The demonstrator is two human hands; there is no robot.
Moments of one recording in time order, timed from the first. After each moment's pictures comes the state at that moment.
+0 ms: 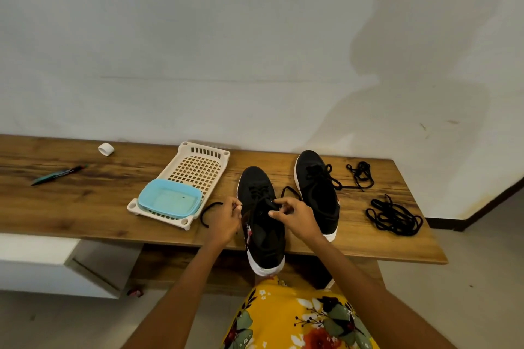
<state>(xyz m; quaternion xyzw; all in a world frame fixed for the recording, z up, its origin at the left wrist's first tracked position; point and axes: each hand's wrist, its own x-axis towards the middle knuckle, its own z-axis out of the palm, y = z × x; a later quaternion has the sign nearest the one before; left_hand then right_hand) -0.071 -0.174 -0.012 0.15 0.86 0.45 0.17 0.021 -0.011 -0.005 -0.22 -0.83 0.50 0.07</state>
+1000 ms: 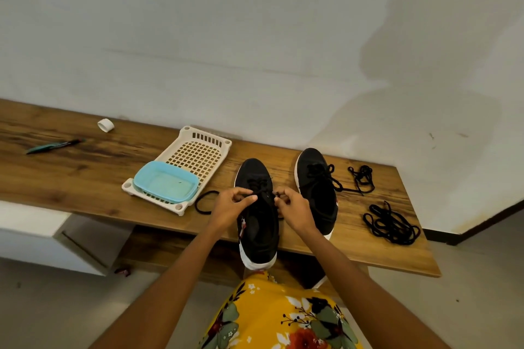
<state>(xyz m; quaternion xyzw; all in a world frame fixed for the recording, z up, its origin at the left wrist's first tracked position) -0.065 -0.158 -0.003 0.14 0.78 0.58 0.18 0.005 -0.004 -0.008 -0.24 -0.85 0.46 0.07</state>
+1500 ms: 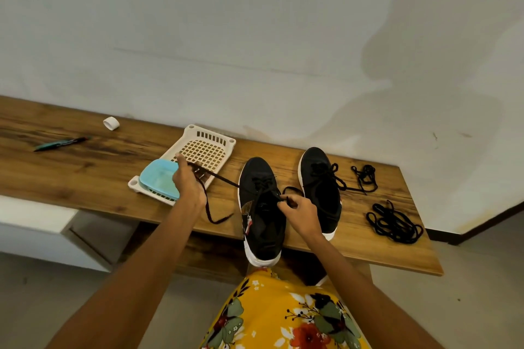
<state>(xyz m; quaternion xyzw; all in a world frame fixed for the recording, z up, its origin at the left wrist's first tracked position) -0.119 -0.197 0.037 -0.24 0.40 0.88 0.07 0.020 -0.012 -0.006 -0.26 -0.84 0.47 0.08</state>
